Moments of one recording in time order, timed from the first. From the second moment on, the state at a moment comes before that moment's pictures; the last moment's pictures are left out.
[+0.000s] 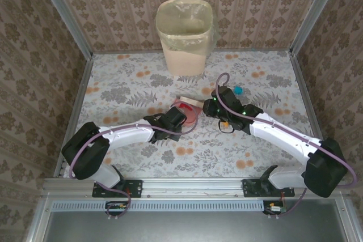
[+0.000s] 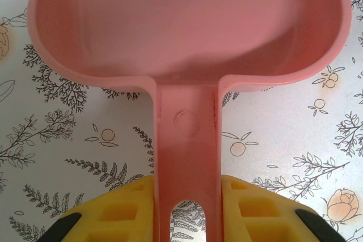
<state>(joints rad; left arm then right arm) -0.93 1.52 0.81 -0.39 -0.21 -0.40 0.67 1.28 0.93 -0.40 0.15 0.82</state>
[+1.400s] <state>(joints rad) -0.97 1.57 0.80 -0.31 -0.28 -0.39 0.69 1.23 0.99 -0.54 0.35 0.44</state>
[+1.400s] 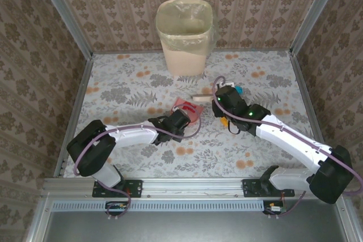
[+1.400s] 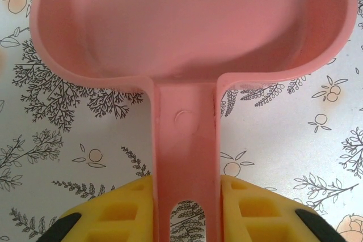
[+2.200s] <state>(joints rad) -1.00 1.48 0.72 -0.25 -0.33 -0.38 0.77 0.90 0.77 -0.39 0.39 0.33</state>
